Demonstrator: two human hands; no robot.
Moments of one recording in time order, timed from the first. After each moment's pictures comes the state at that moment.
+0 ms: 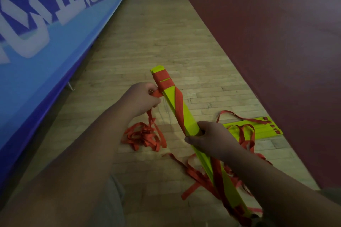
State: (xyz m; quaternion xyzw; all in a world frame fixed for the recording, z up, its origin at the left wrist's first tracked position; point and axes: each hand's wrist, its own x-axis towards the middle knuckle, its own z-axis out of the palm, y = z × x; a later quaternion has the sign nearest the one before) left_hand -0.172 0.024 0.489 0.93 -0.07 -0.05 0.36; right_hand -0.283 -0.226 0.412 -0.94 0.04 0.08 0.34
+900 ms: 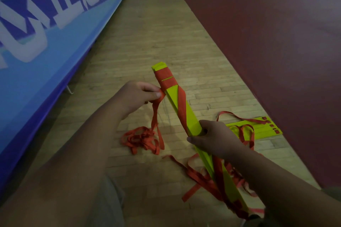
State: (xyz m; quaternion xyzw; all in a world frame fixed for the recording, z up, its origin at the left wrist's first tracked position) left_hand -0.163 0.036 0.496 0.85 -0.08 -0.09 0.51; right_hand -0.285 -0.234 0.424 -0.93 0.03 0.08 0.34
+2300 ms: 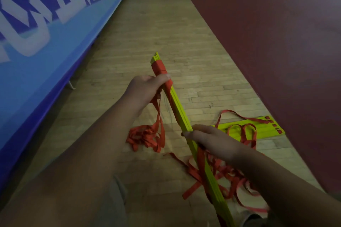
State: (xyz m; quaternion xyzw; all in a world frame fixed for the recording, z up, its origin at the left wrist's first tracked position) left_hand -0.174 0.007 0.502 0.80 0.04 -0.04 0.59; right_hand -0.299 -0.218 0.441 -0.82 0.02 0.22 0.53
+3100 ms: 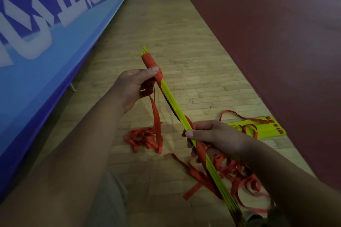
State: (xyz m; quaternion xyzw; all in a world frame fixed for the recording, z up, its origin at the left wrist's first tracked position) left_hand -0.161 0.039 0.512 0.70 -0.04 -0.10 0.70; right_hand -0.295 -0.235 0.456 -0.72 -0.01 0.29 0.64
